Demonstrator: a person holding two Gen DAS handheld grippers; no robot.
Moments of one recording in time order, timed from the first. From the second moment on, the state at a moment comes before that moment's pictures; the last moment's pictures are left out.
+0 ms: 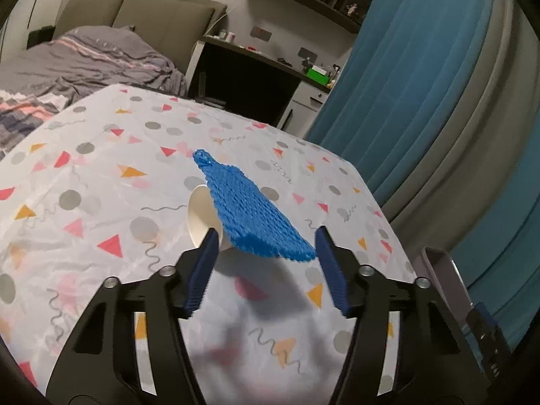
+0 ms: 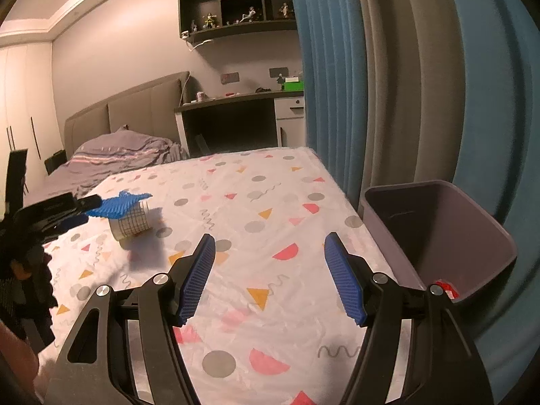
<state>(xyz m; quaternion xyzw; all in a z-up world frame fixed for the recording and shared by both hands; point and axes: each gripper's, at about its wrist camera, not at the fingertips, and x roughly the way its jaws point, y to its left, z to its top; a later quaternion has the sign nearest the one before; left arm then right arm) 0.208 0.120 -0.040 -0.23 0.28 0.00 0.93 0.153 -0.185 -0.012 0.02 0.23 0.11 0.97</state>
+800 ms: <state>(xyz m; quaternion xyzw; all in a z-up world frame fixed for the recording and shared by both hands) 0.171 0.165 -0.019 -0.24 0.21 0.00 0.95 0.166 -0.118 -0.014 -0.01 0.24 0.16 0.96</state>
